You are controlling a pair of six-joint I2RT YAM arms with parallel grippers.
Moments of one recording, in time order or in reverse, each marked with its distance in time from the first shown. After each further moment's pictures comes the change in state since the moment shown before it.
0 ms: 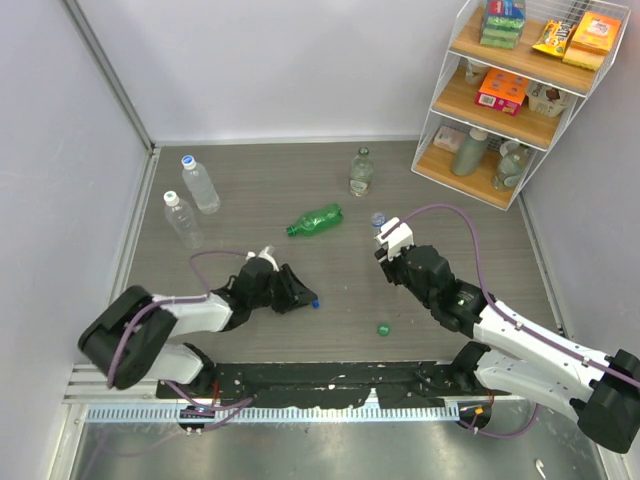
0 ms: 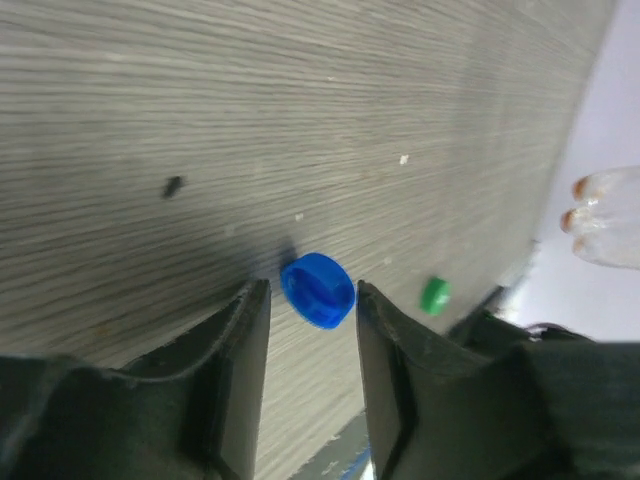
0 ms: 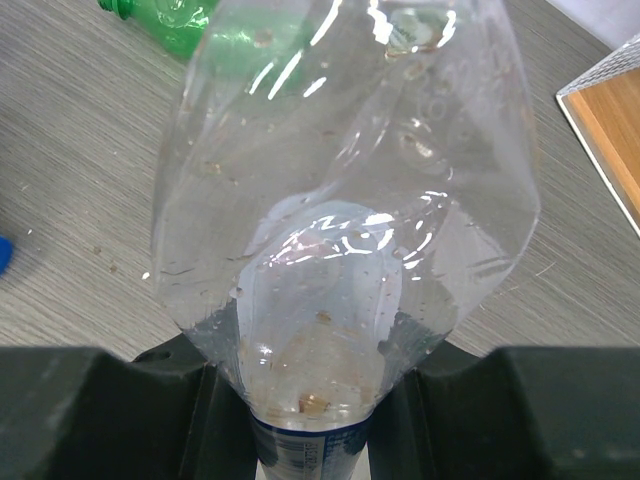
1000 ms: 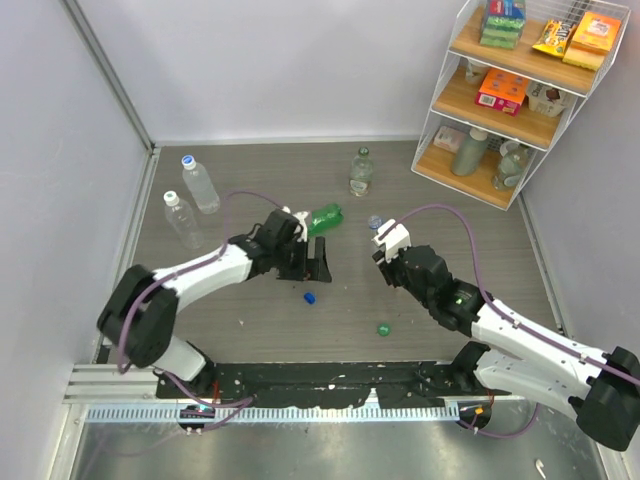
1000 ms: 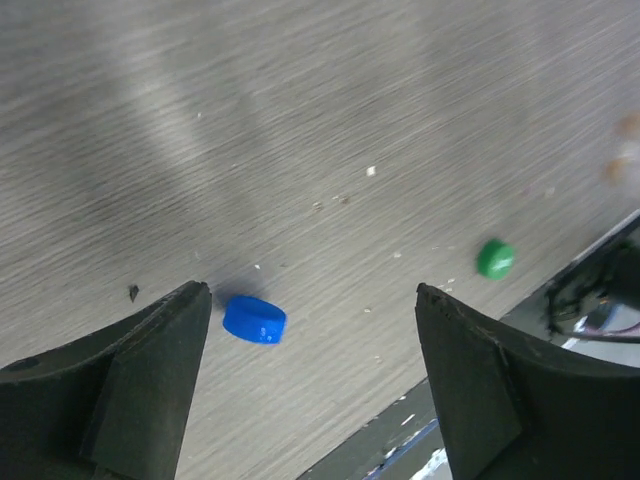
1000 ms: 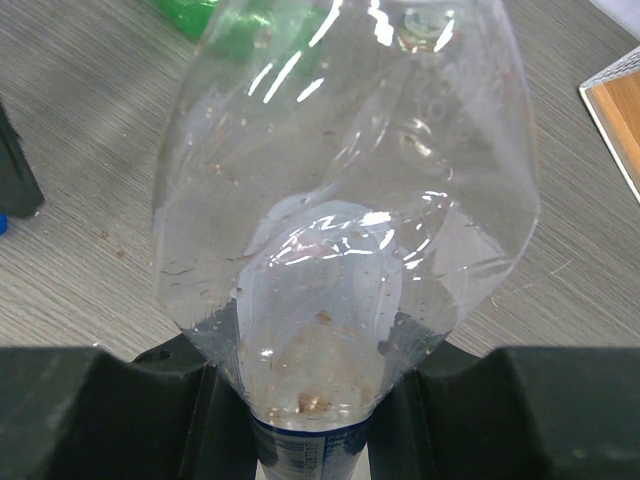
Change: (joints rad) left arm 0.009 0.006 0.553 -0.767 -0.011 0.568; right arm 0.000 0.020 0.000 -0.012 -0.029 0.000
